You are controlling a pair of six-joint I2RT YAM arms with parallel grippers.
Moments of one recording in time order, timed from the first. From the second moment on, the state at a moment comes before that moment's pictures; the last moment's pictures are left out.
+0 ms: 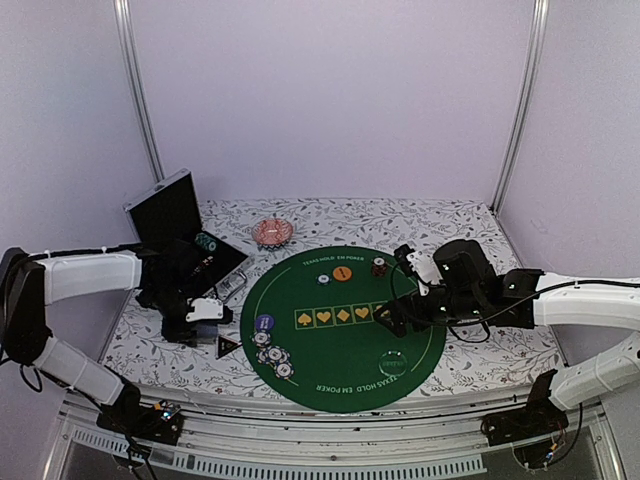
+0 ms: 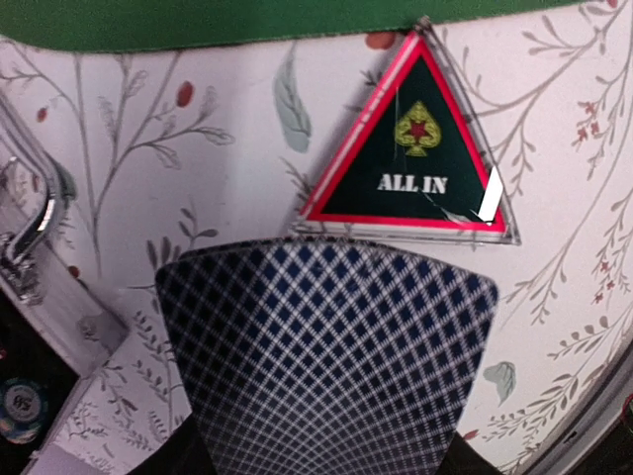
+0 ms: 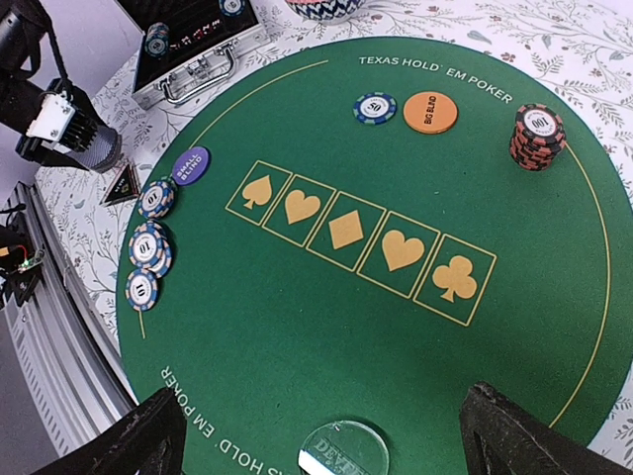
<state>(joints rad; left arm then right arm) -0.40 1.40 0.76 -0.81 -0.02 1.00 0.90 1.22 0.74 -0.20 0.00 0.34</state>
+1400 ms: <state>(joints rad) -0.98 1.44 1.25 -0.93 -0.14 0.78 0.93 1.81 1.12 0.35 -0.58 0.78</state>
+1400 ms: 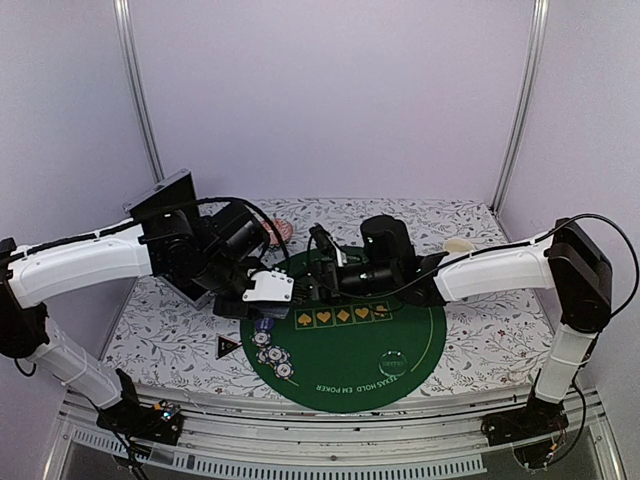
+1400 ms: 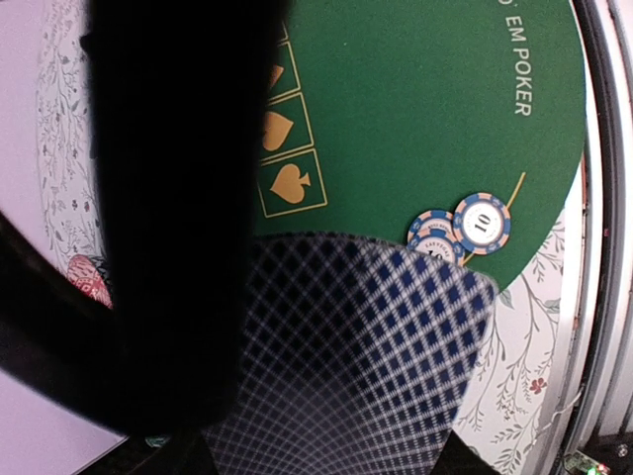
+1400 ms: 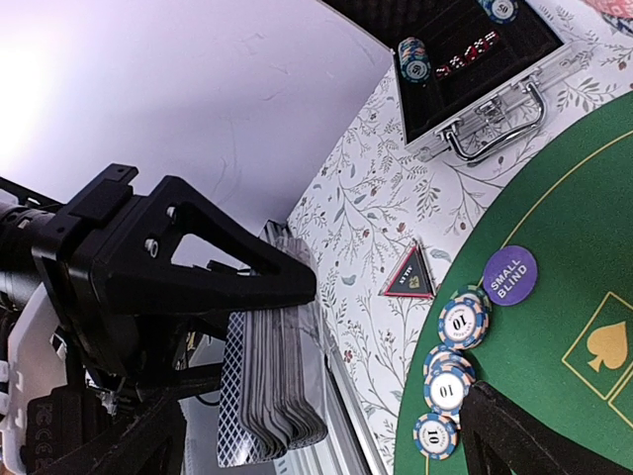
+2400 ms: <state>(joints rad) -0.98 1.41 1.23 -0.90 -0.16 0.76 0.96 1.87 1.17 0.29 -0.49 0.77</state>
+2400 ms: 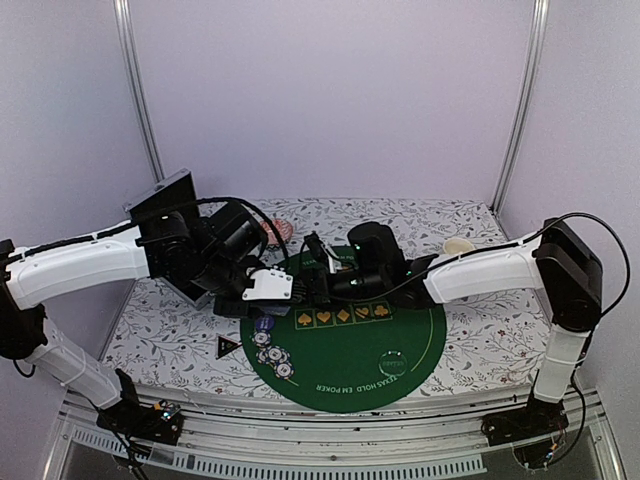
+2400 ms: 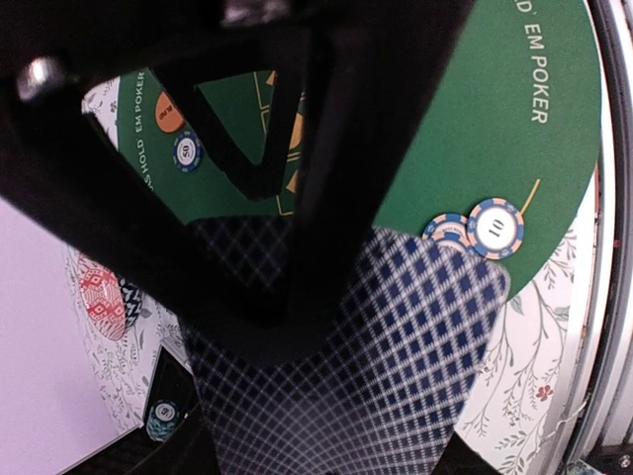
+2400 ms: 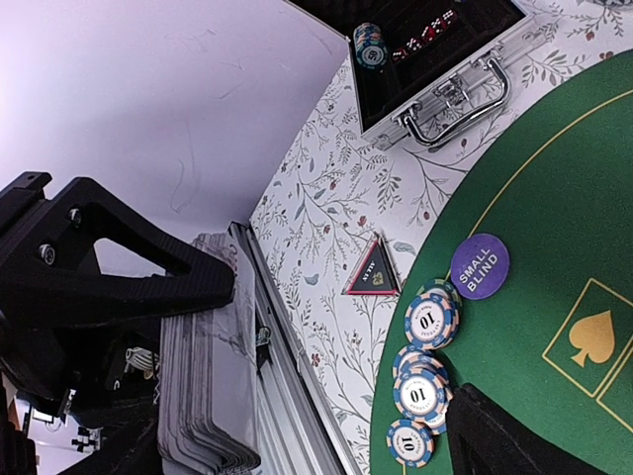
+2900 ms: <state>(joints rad) -0.98 1.42 1.23 -0.89 -0.18 0.76 0.96 1.85 1.18 0.24 -0.51 0.71</state>
